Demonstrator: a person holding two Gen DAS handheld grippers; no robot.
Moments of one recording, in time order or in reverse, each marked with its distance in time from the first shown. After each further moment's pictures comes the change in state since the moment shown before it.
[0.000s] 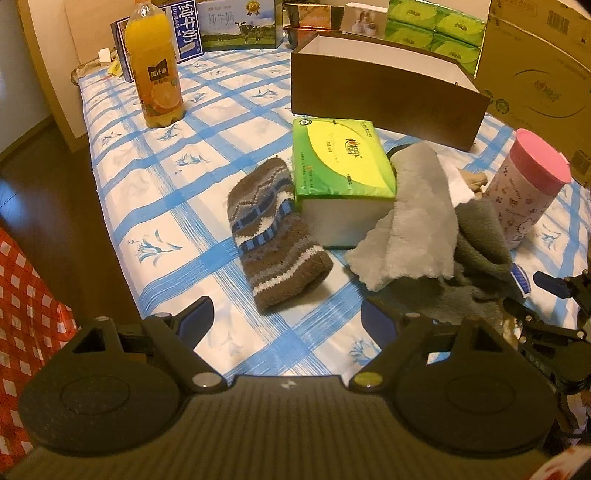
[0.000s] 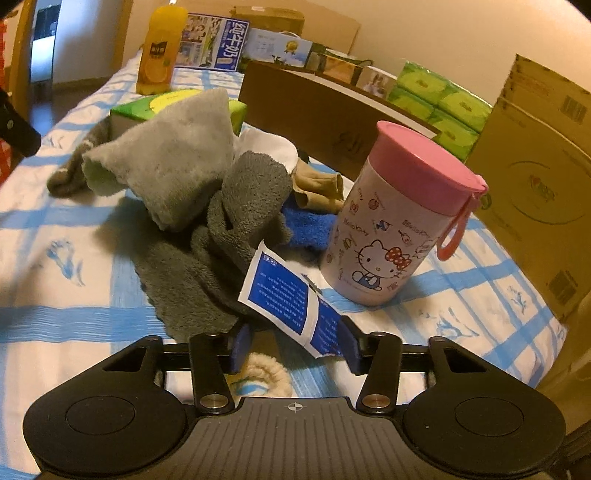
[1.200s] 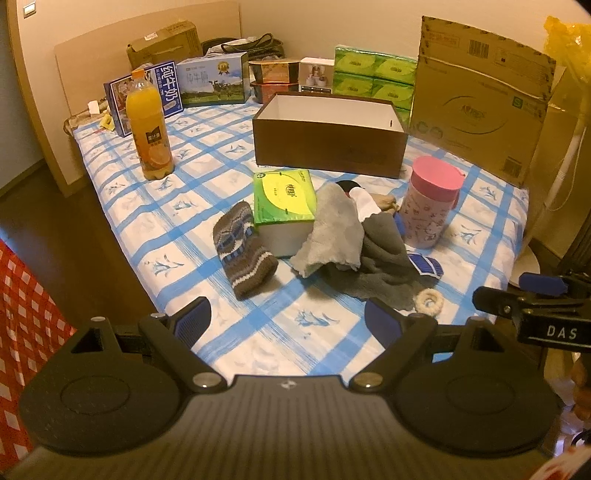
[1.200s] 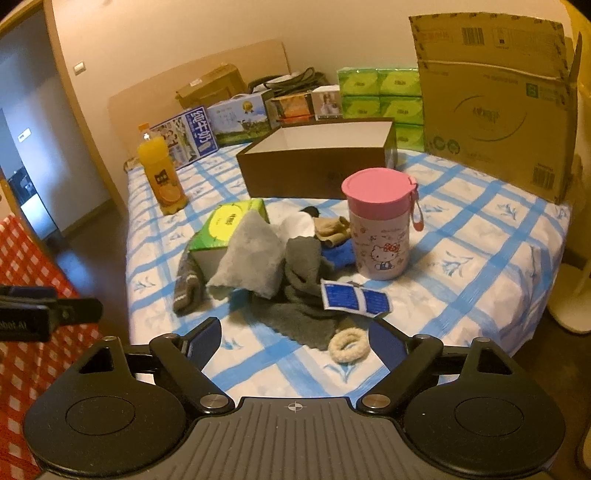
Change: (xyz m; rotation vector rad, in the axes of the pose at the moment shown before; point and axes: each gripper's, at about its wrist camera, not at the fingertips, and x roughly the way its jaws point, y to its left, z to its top) left arm -0.146 -0.031 -0.035 0.075 -0.141 -0.058; right arm -0.177 -0.017 0.029 0.521 -0.057 0.190
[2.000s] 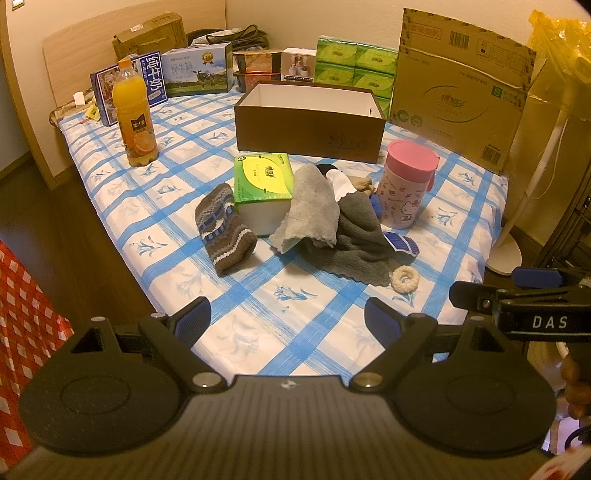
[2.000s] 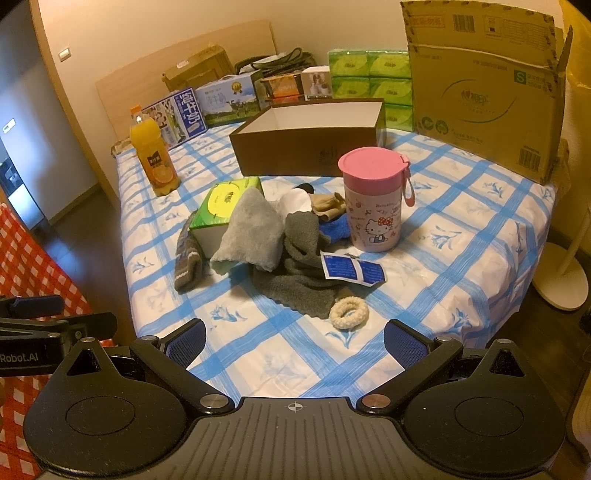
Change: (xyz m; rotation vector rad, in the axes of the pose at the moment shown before) left arm -0.021 -0.010 -0.015 0.006 0.037 -0.061; right arm -0.018 0.019 -0.006 0.030 0.087 -0.050
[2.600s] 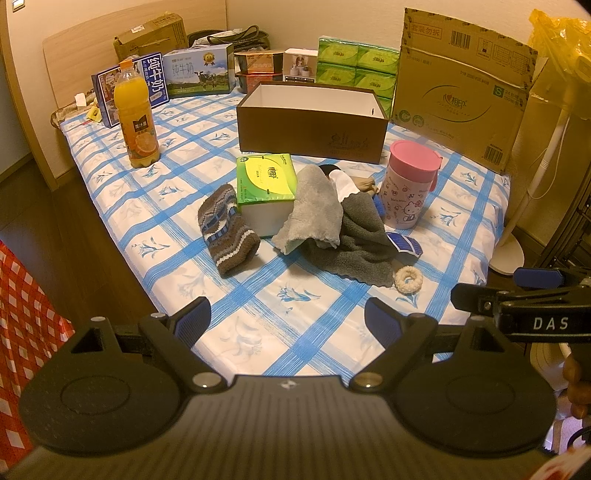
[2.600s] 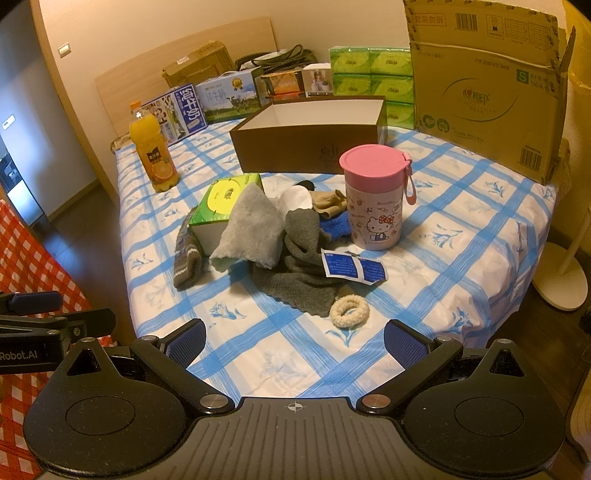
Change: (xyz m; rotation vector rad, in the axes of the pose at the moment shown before) left arm 0.000 0.004 -0.008 0.002 -0.004 0.008; right arm 0.002 0.004 0.005 -0.004 0.006 0.000
